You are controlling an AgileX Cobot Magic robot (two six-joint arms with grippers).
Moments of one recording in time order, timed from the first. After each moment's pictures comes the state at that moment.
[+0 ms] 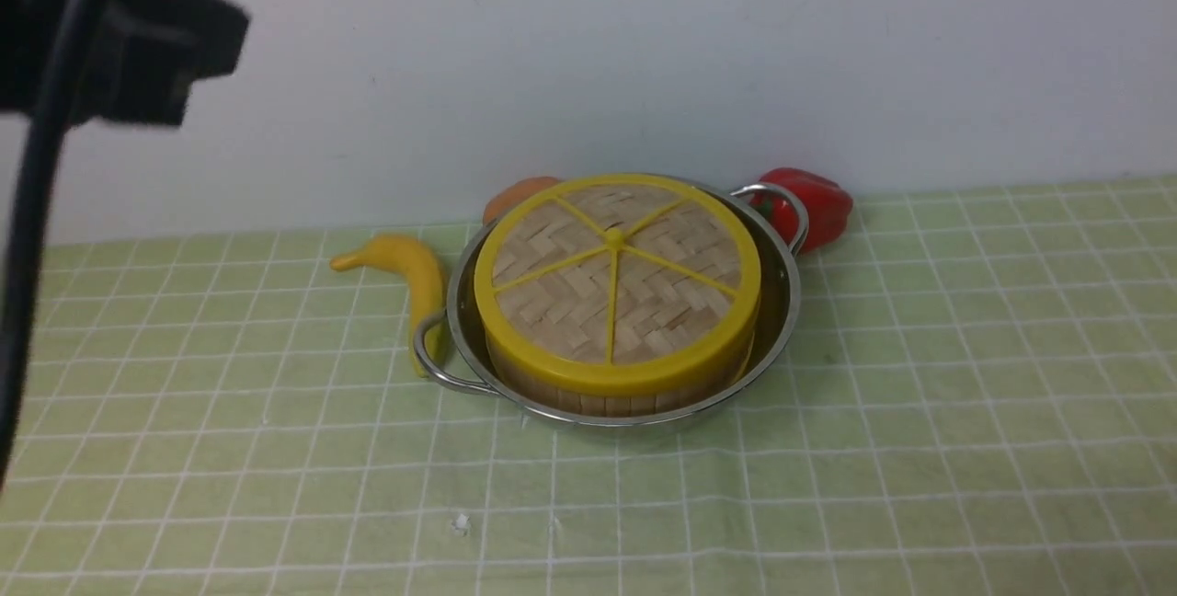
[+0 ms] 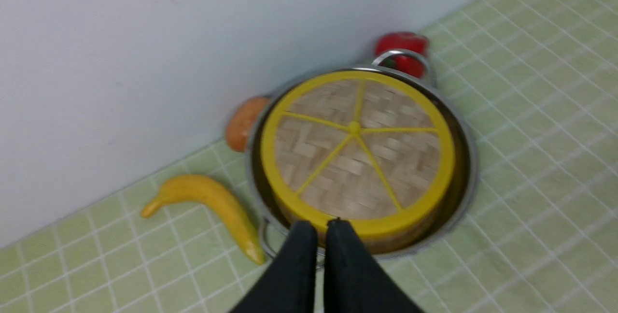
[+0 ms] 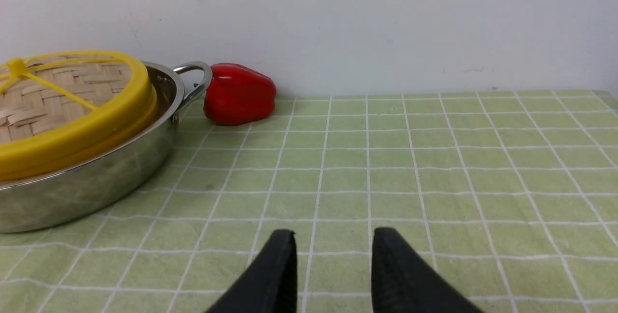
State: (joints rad) right arm 0.09 0.00 0.01 -0.11 0.33 0.28; left arm -0.30 0.97 -1.31 -0.10 0.96 0.21
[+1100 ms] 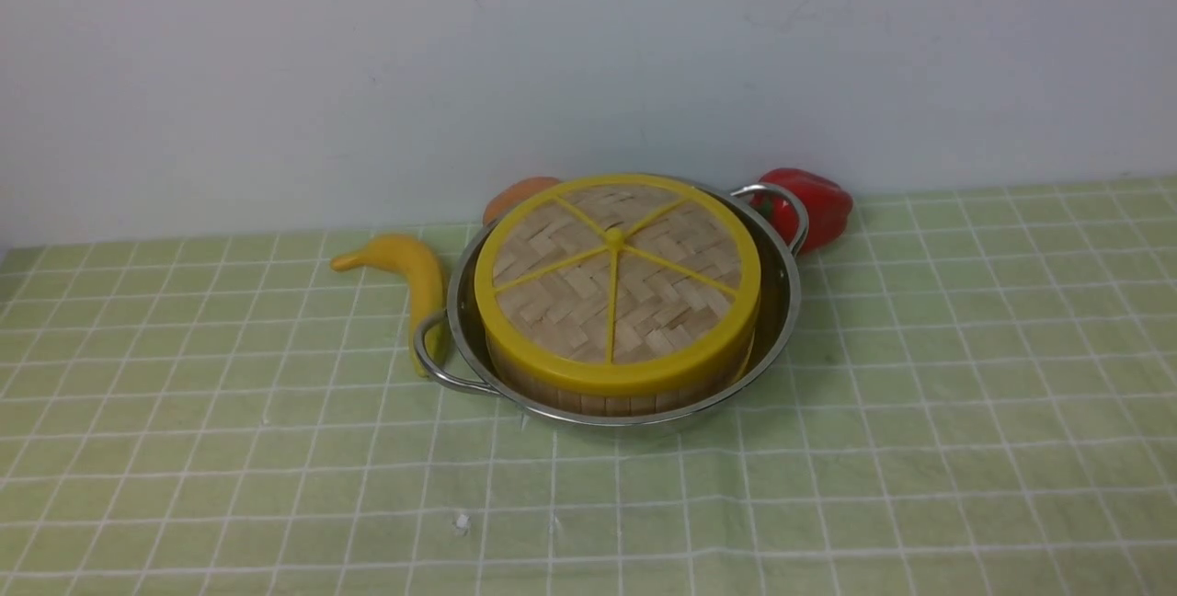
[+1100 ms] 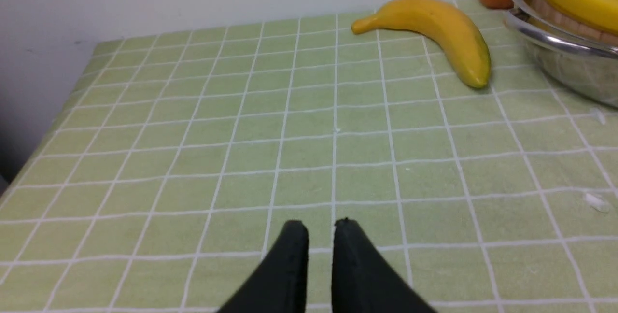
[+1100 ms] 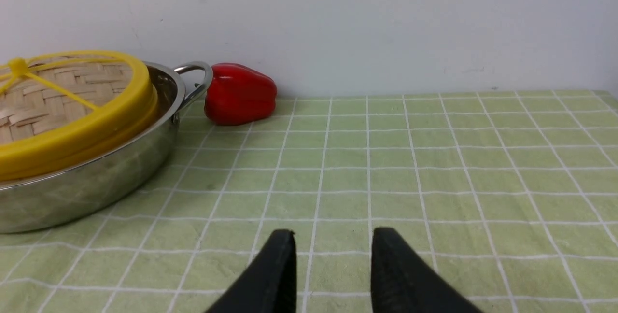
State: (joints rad) right arm 0.09 0.00 0.01 -0.11 0.33 0.28; left arm 0.13 0.00 0.01 -0.10 0.40 0.22
